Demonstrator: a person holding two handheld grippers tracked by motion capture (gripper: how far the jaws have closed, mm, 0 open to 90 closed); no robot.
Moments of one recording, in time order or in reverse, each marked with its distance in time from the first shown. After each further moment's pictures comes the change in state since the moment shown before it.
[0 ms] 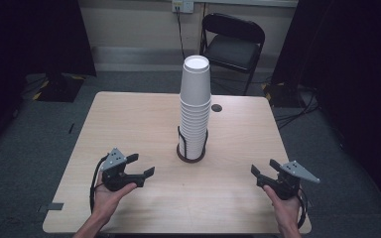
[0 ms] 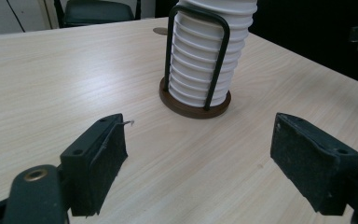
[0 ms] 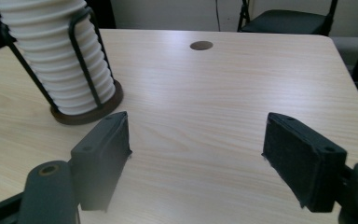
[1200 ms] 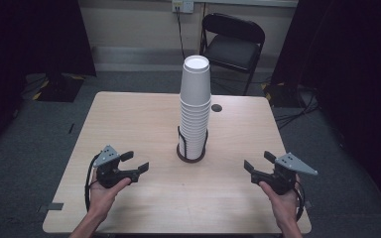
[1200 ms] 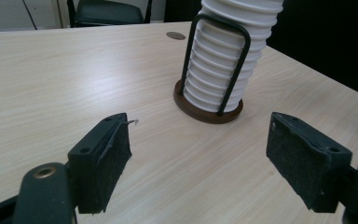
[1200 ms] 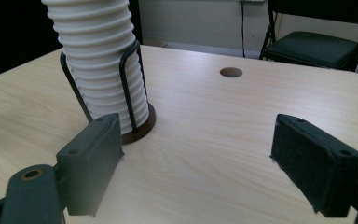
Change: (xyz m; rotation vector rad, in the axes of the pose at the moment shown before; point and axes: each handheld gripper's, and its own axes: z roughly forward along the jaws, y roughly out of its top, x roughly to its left) left arm 0.016 0.001 -0.006 -0.012 0.024 -0.052; right arm 0.022 0.033 -0.001 -0.034 0.089 -0.077
